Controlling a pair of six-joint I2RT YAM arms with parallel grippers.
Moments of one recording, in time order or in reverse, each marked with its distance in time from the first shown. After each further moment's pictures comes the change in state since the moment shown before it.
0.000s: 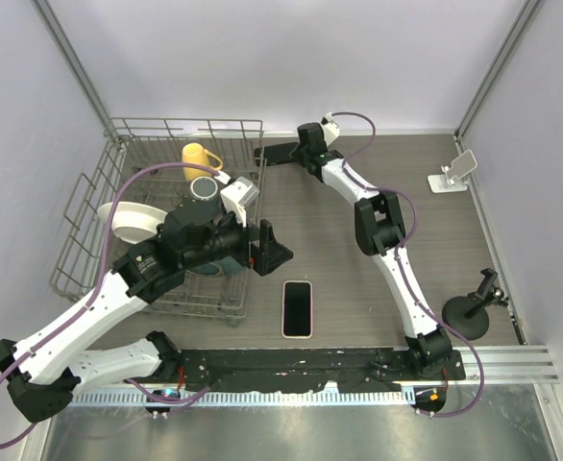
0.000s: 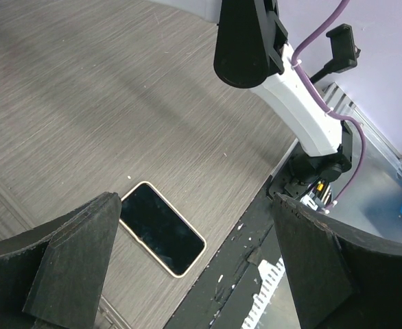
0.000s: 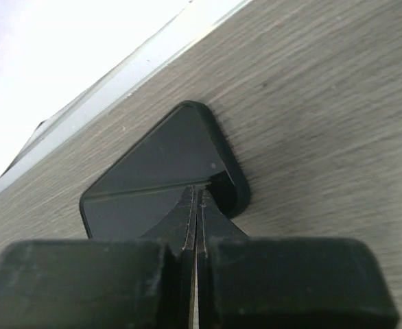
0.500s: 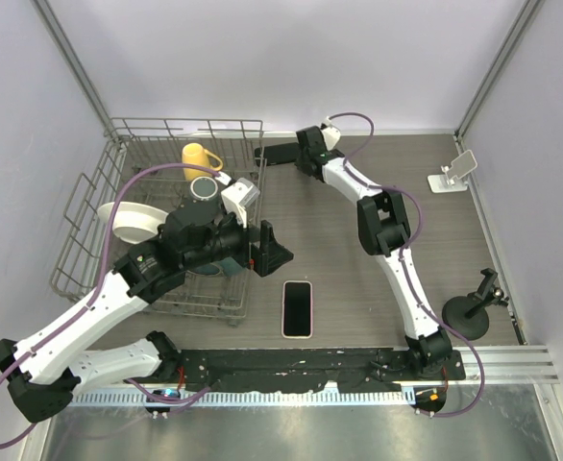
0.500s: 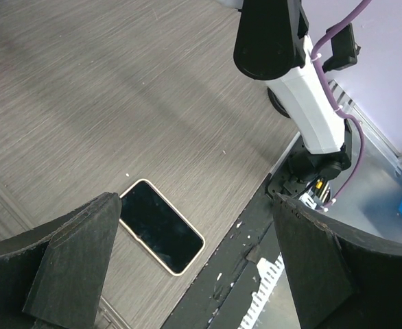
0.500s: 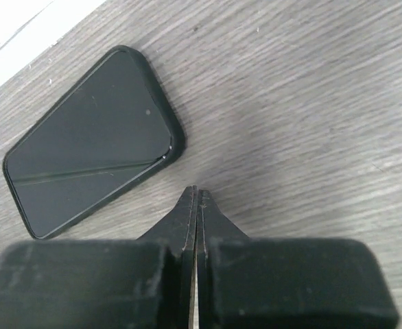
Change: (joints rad) left arm 0.000 0.000 -0.008 0.000 0.005 -0.004; right arm 0.008 -0.100 -0.116 -0.157 0.057 -0.084
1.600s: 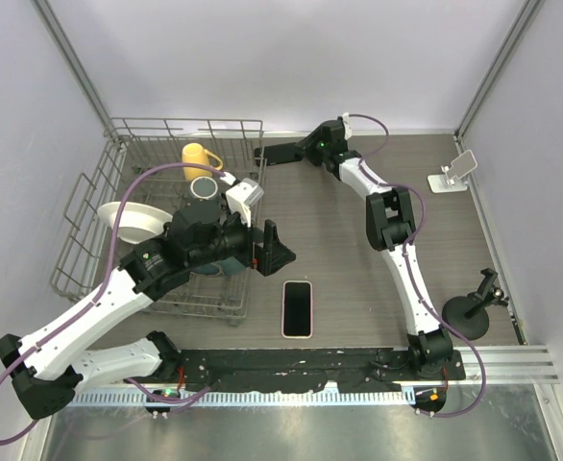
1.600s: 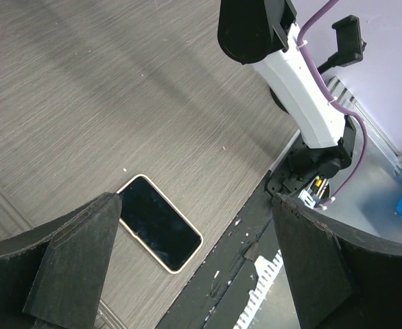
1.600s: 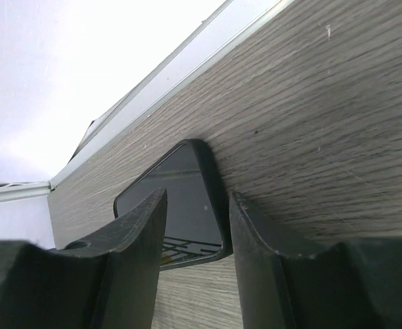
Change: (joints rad) left arm 0.000 0.027 -0.002 0.000 0.005 -0.019; right arm -0.121 0.113 0.070 0.284 -0.363 0.179
